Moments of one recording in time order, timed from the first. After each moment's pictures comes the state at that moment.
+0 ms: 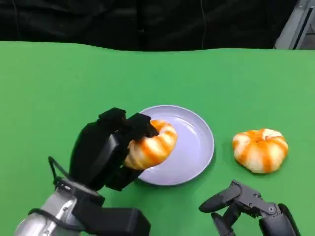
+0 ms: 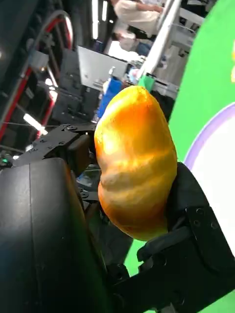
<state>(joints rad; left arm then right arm) -0.29 0.24 -0.36 0.38 0.81 -0.52 0.56 0.47 -0.03 0.26 -0.35 -0.39 -0.33 -0.11</state>
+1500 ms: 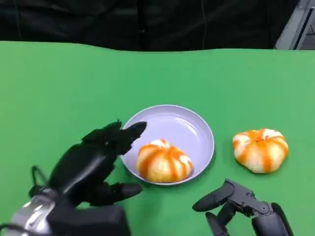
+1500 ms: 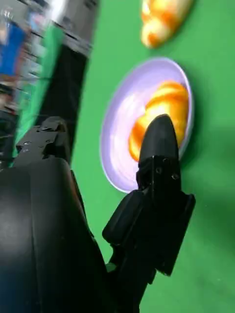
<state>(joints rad) -0.04 0.36 -0.27 -0.03 0.59 -0.26 0.01 0.46 -0.01 0.30 -0.36 -0.42 -0.29 -0.13</state>
